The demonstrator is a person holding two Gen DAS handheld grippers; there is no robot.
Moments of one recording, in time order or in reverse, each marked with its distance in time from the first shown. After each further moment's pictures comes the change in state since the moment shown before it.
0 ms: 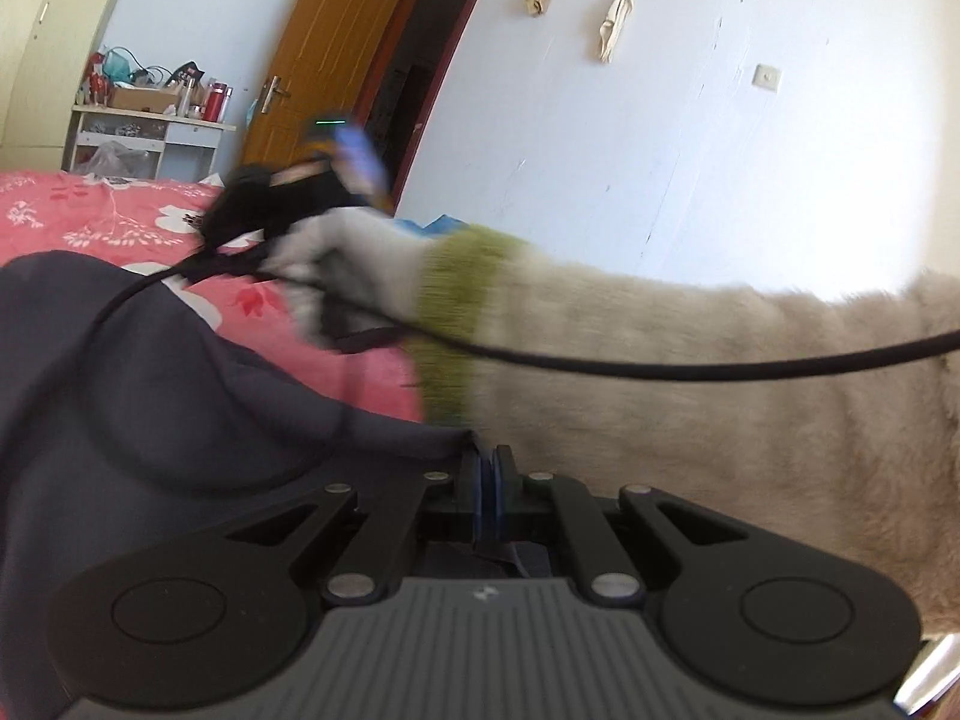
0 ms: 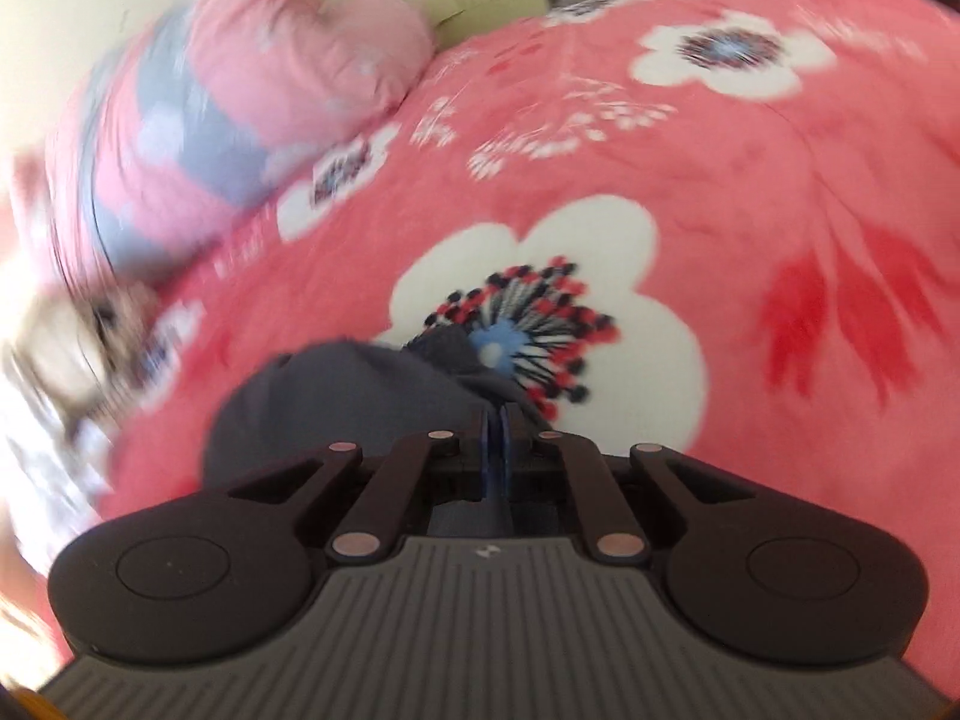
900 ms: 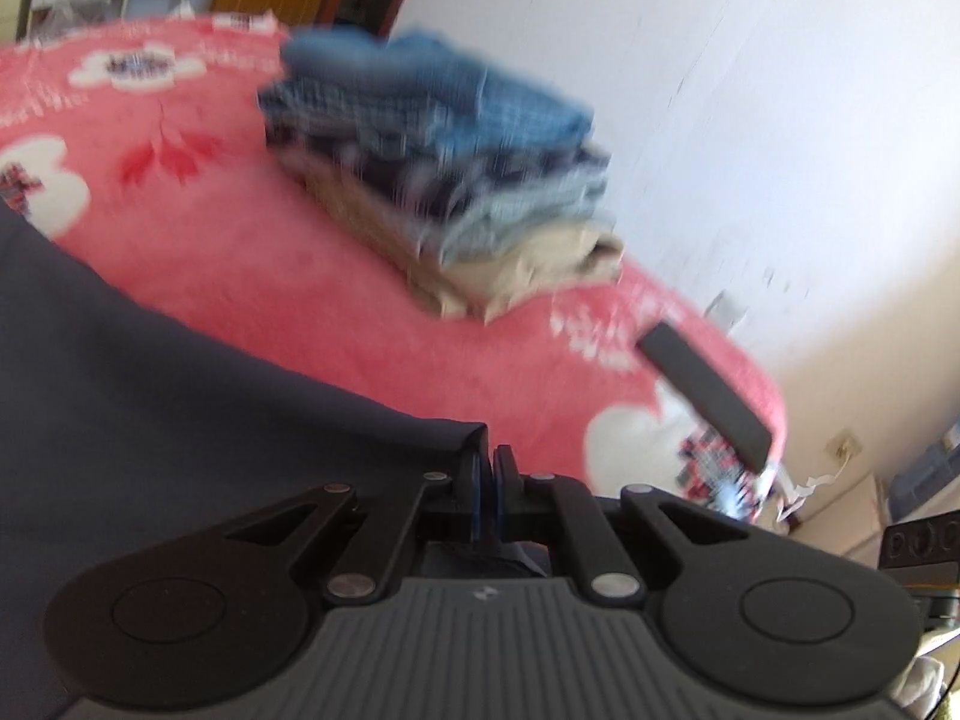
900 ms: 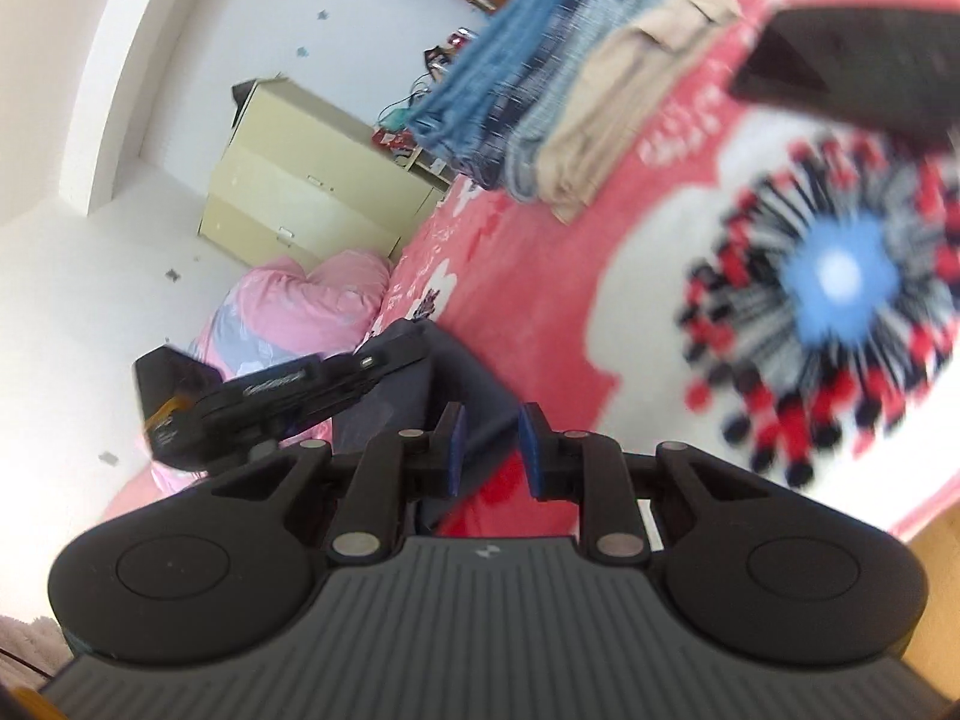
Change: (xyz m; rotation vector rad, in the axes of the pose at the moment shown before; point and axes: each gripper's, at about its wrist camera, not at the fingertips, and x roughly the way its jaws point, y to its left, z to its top) left arm 0.168 -0.042 0.036 -0.095 0.428 -0.033; right arm -0.352 -0.114 -0.349 0.485 -0.421 0.113
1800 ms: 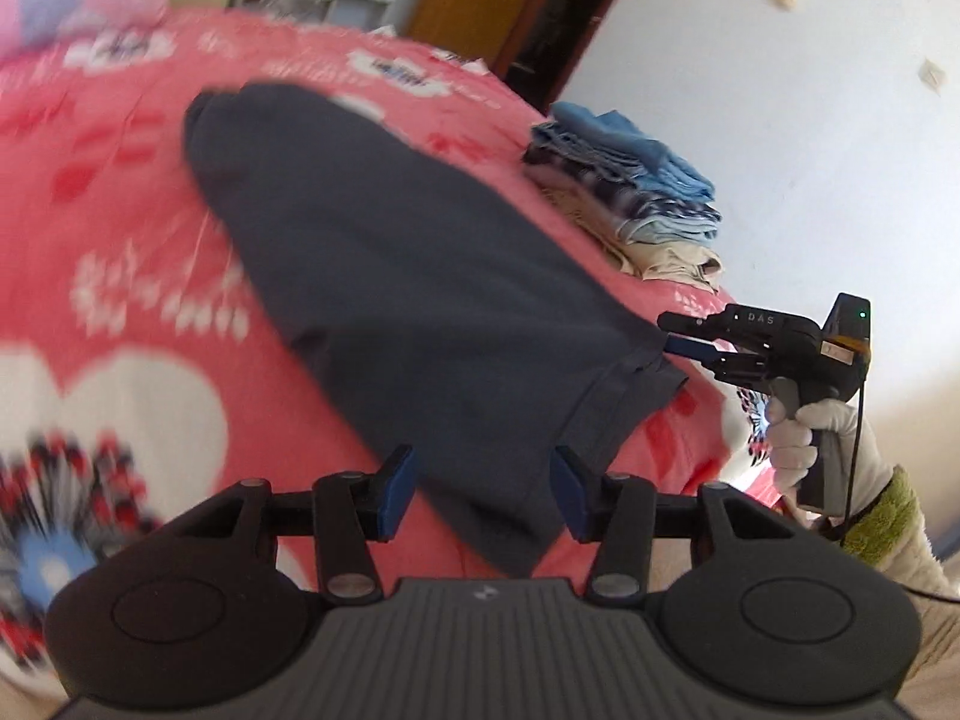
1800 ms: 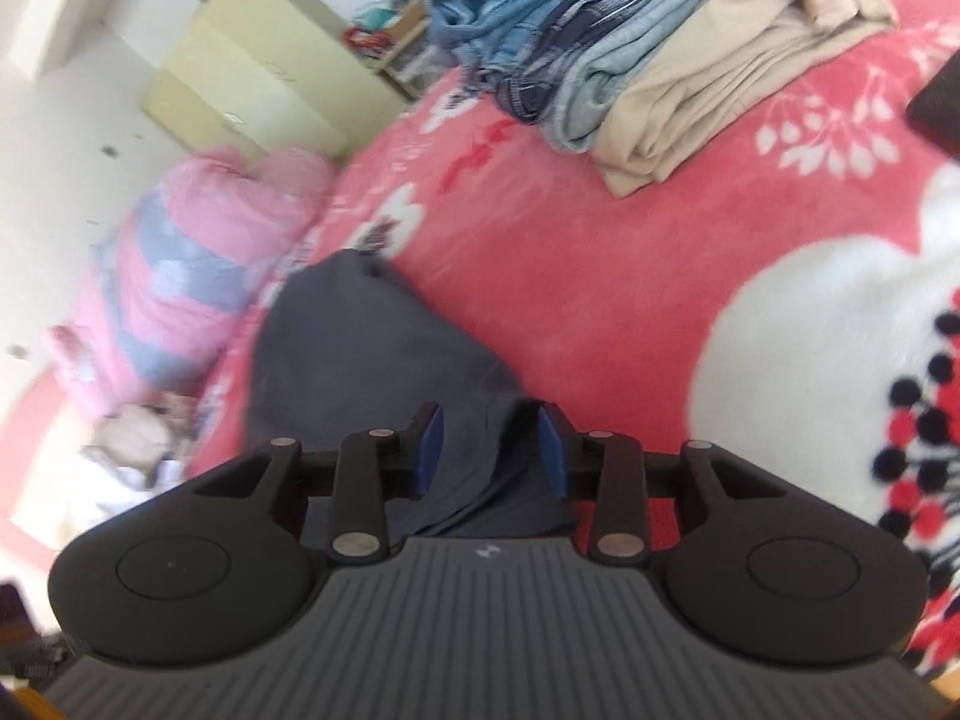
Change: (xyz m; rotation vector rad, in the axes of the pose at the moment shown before) left arm -0.234 0.048 -0.171 -0.263 -0.167 0.173; right arm 0.110 0.052 0.032 -0.215 0.180 -0.183
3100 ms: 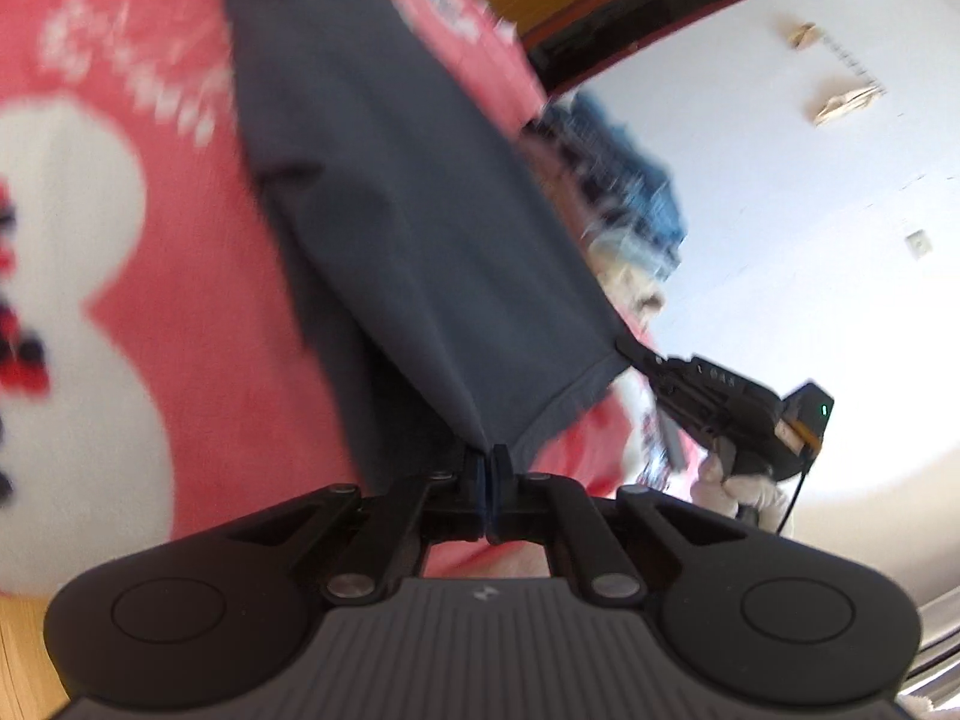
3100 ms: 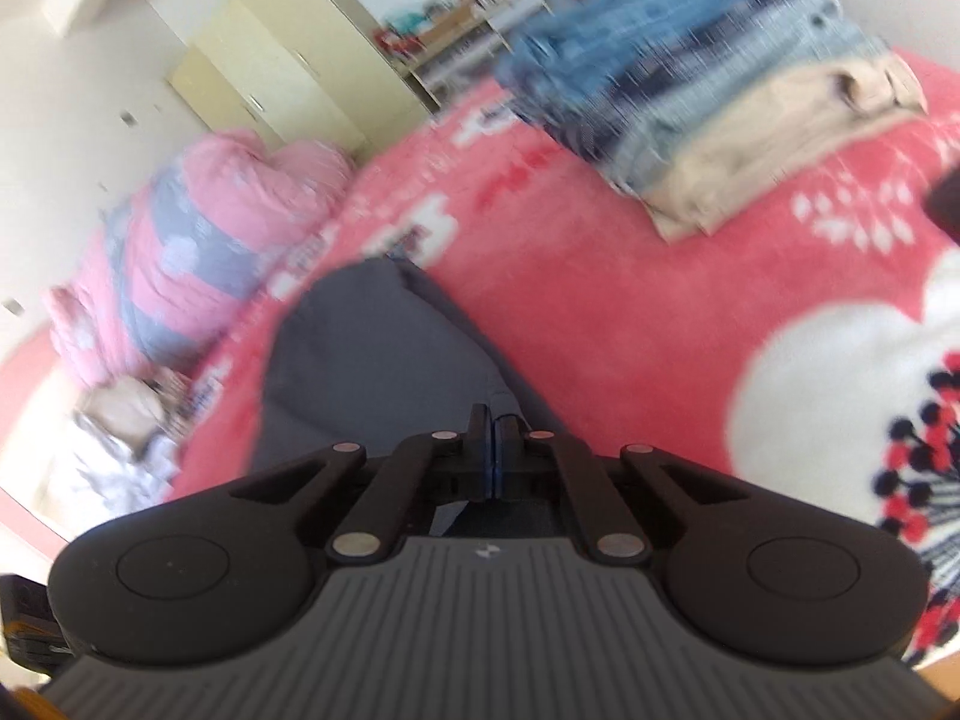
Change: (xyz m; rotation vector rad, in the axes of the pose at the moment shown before) left arm 0.044 0.038 -0.035 -0.331 0.083 -0.230; right arm -0.014 0.030 -0.005 -0.092 -0.009 -0.039
